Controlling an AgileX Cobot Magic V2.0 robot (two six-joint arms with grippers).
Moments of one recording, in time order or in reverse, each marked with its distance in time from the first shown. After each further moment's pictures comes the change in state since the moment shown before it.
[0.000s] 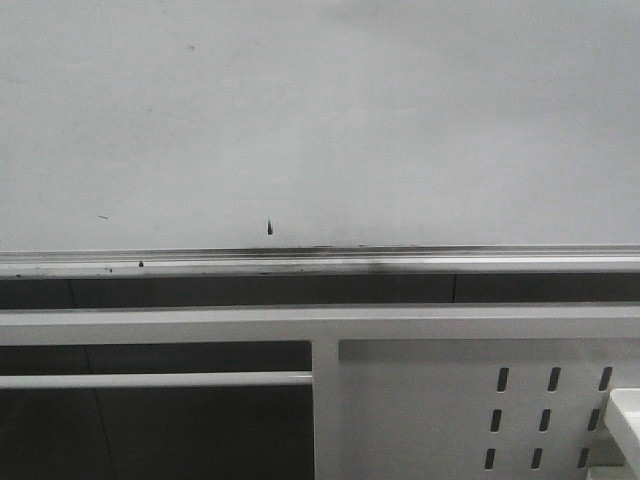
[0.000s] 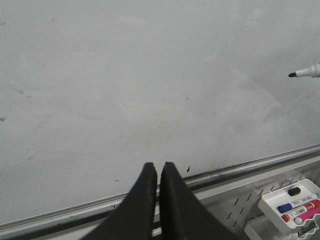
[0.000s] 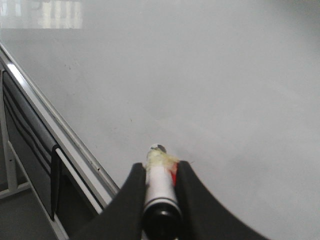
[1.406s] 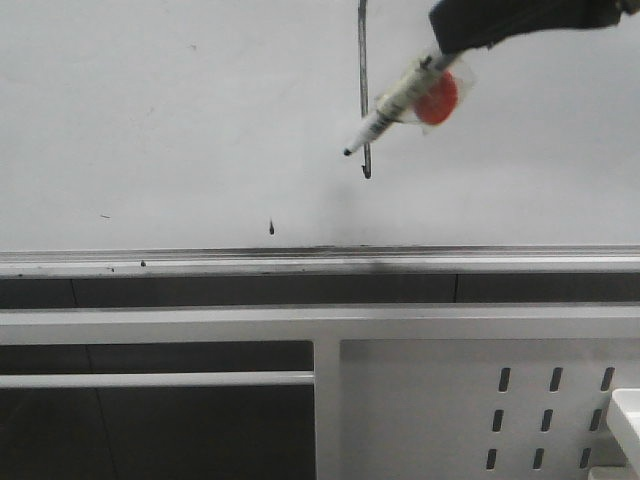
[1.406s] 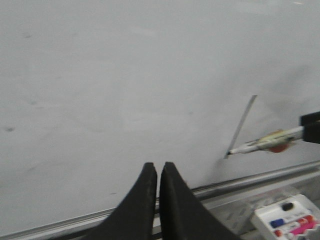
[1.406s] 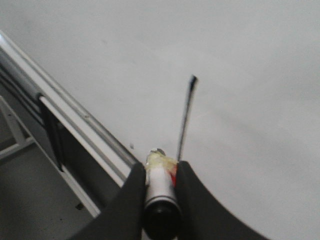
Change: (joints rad) left arm 0.000 -0.002 -0.029 0.051 -0.054 -0.038; right arm -0.065 0.259 0.028 0.079 -0.057 0.010
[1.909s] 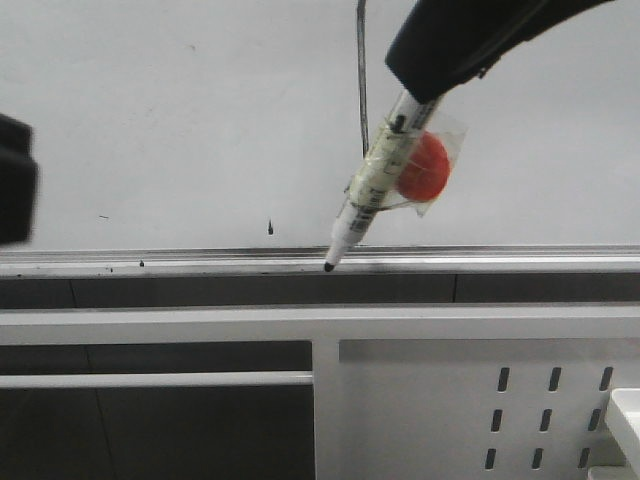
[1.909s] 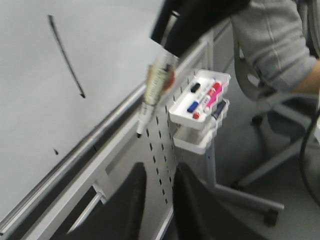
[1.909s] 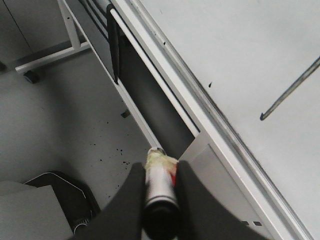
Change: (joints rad) left arm 0.000 0.380 -0.051 0.095 -0.441 0.335; right arm 0.175 0.089 -0.258 0.009 0.522 -0.008
